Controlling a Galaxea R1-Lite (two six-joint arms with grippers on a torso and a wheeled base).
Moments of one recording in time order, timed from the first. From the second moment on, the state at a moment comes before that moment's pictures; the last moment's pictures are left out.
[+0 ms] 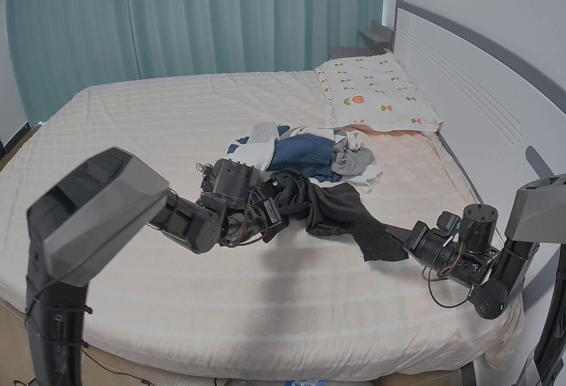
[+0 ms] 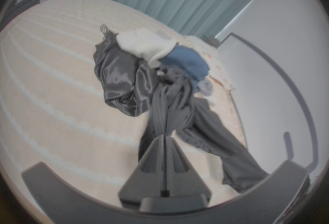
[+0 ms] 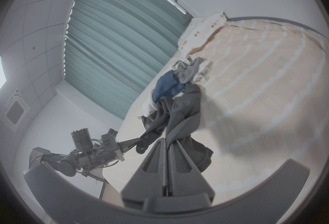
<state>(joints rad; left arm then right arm) -0.49 2.36 -1.39 -0.34 0.03 -0.76 0.32 2.16 -0.40 -1.53 0.18 0.83</state>
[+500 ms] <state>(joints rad) -0.48 1.83 -0.87 -0.60 -0.01 -0.84 0.47 1.93 -0.52 -1.54 0.20 0.71</state>
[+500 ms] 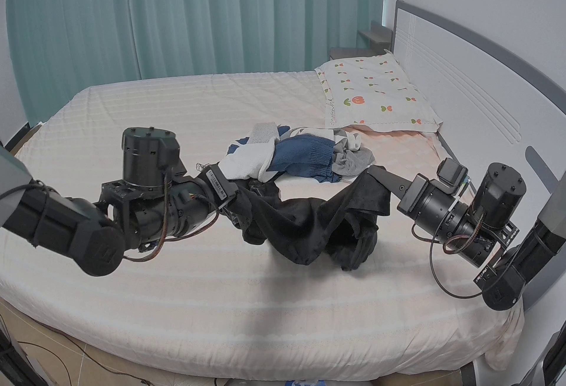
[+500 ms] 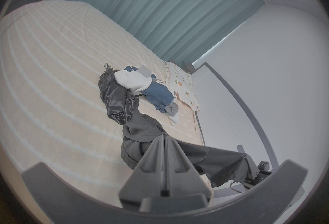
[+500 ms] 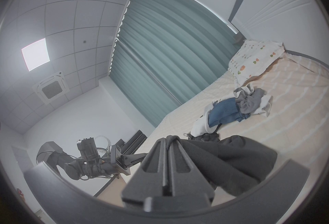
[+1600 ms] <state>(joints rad) -0.51 1.75 -0.52 -0.89 -0.07 -1.03 0.50 1.94 -0.37 -1.55 0.19 0.71</state>
